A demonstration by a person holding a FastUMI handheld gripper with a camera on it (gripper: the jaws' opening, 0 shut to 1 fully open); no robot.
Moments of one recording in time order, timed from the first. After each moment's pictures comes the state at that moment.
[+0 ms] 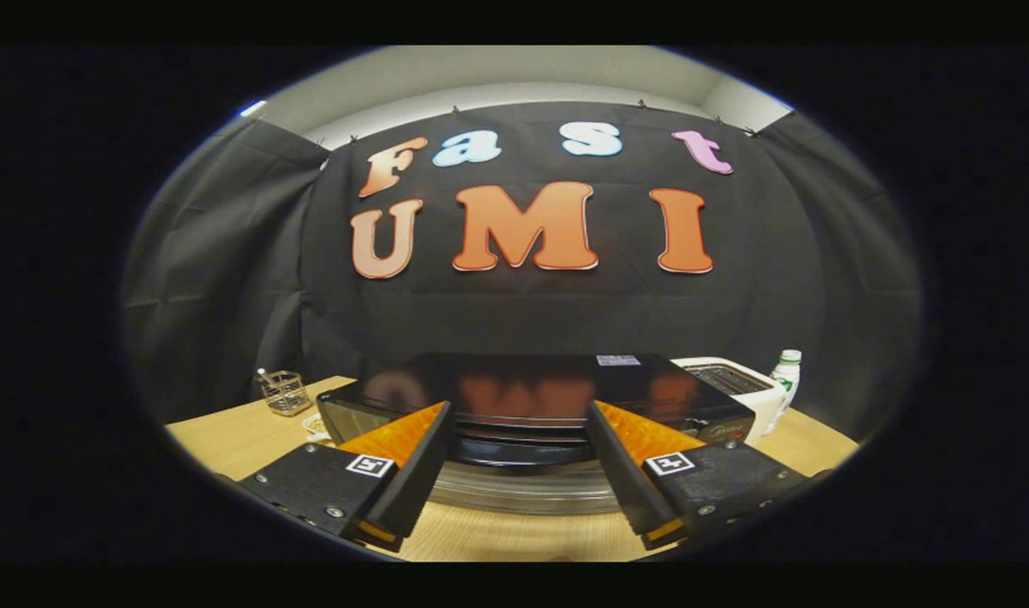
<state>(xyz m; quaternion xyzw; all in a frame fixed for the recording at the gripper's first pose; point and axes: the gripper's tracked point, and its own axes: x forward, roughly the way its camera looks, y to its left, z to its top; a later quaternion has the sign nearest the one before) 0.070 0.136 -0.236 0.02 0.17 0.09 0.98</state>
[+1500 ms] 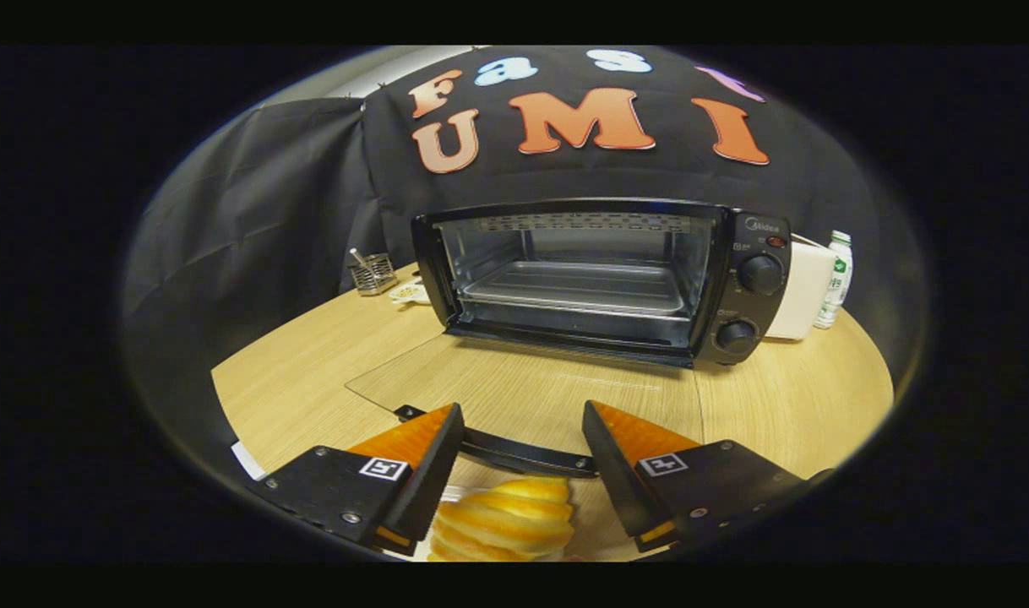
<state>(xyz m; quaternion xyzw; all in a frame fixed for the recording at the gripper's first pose) -0.085 0.129 -0.333 0.02 0.39 0.22 0.89</state>
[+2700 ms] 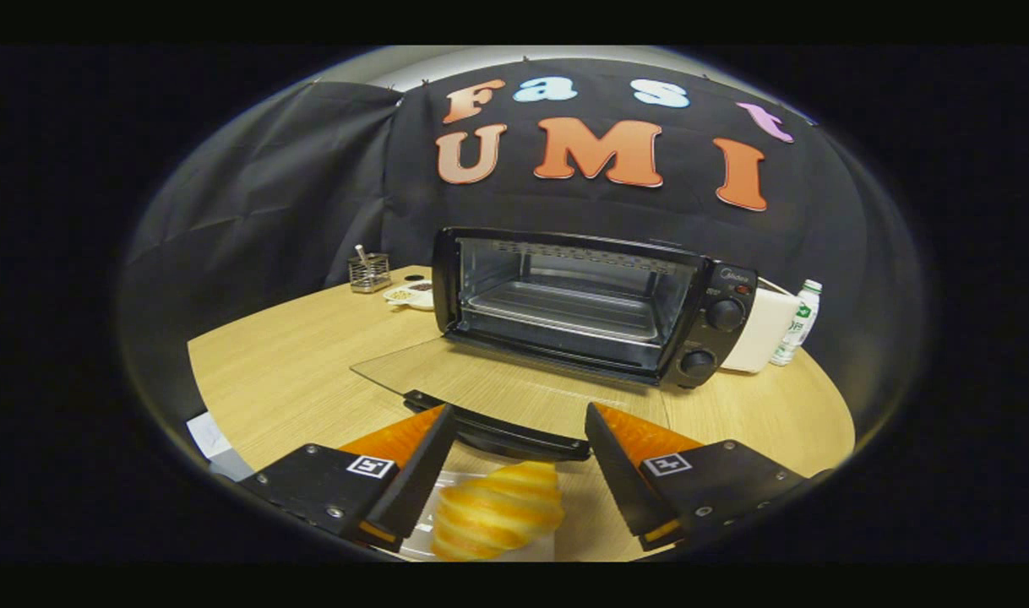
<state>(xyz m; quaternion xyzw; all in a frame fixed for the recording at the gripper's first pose) -0.110 0.126 -0.309 -0.05 0.35 0.20 0.91</state>
